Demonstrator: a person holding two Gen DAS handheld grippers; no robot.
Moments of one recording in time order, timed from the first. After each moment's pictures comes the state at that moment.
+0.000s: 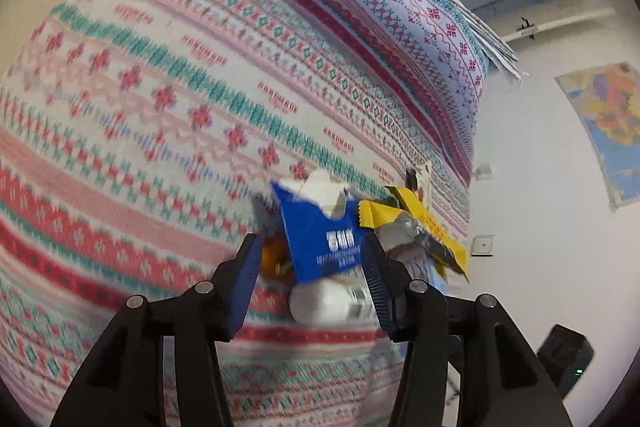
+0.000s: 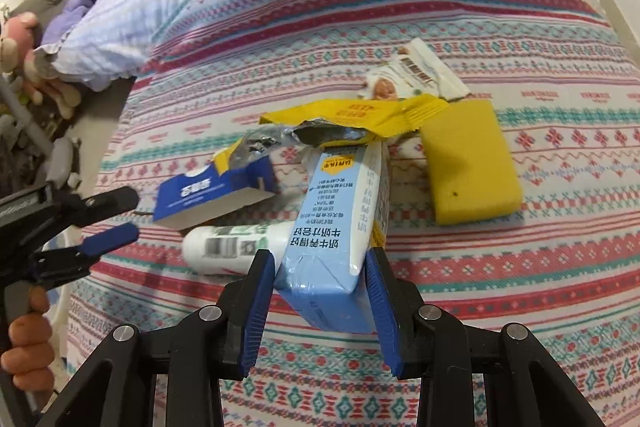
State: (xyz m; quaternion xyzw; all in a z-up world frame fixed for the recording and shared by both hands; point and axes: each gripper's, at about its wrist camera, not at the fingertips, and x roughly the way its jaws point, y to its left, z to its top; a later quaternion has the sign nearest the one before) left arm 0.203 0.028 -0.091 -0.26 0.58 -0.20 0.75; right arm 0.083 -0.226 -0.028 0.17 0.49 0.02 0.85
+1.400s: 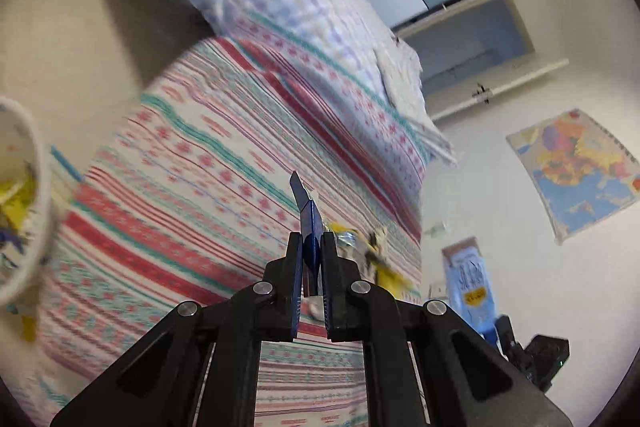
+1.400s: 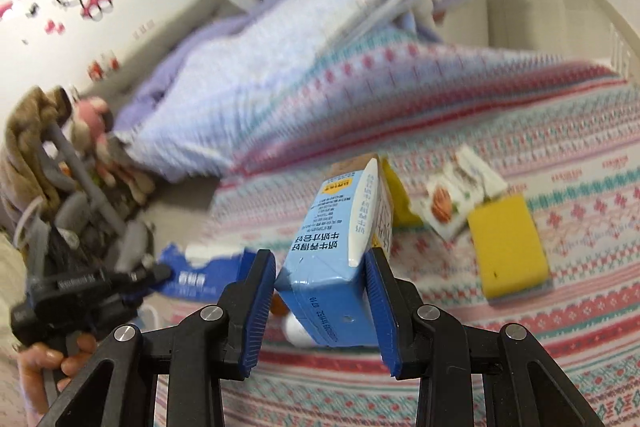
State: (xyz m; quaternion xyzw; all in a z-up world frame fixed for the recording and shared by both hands) left arm 0.149 0.194 -0.017 -0.36 0.45 -0.20 0.79; right arm 0.049 -0.232 0.041 0.25 0.32 0.08 0.91
